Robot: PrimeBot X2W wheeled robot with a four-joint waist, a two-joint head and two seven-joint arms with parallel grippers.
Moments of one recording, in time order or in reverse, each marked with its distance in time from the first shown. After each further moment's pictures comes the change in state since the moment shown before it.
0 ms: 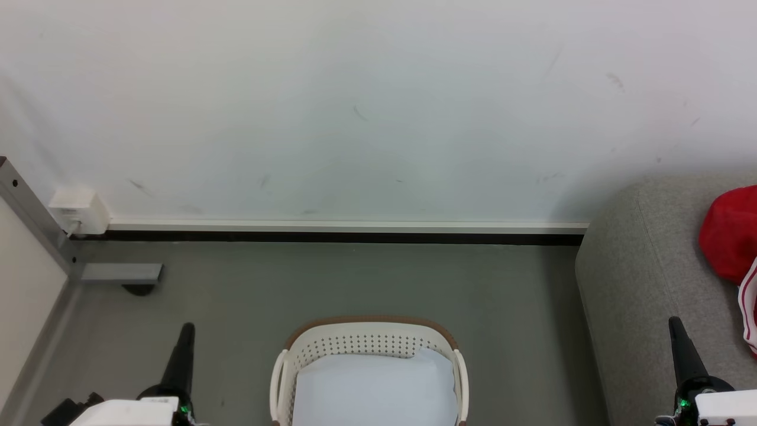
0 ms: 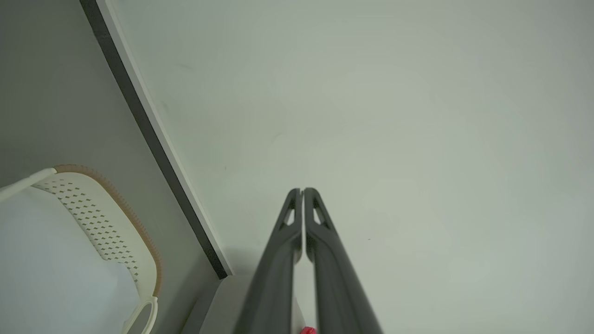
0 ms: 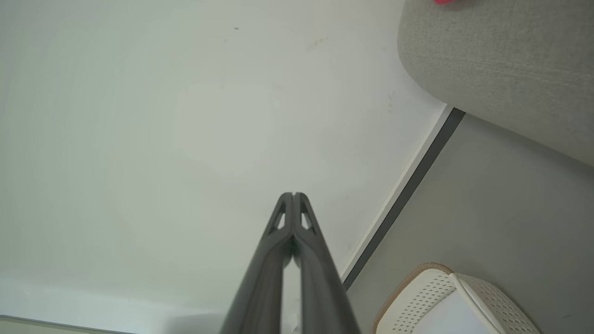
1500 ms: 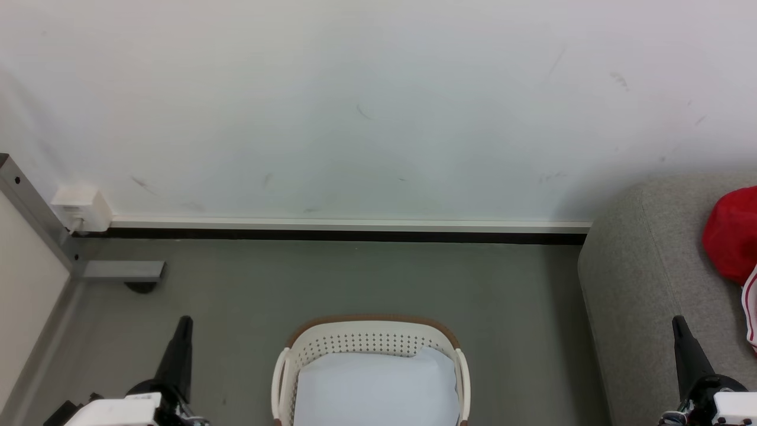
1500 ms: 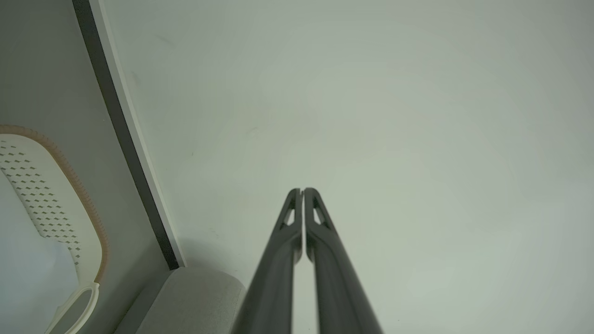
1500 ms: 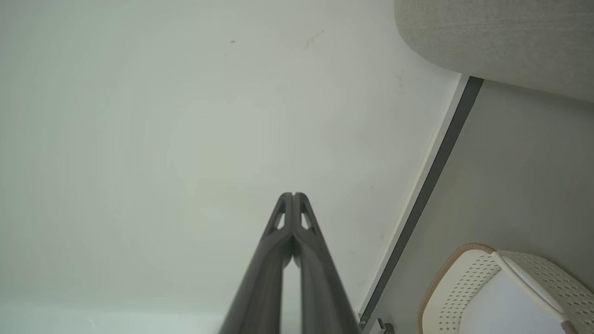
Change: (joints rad) left arm -0.008 0.002 0.012 -0.011 -0.203 -0.007 0.053; right arm -0.002 0.016 -0.039 -0.006 0.174 0.000 0.053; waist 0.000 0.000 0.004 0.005
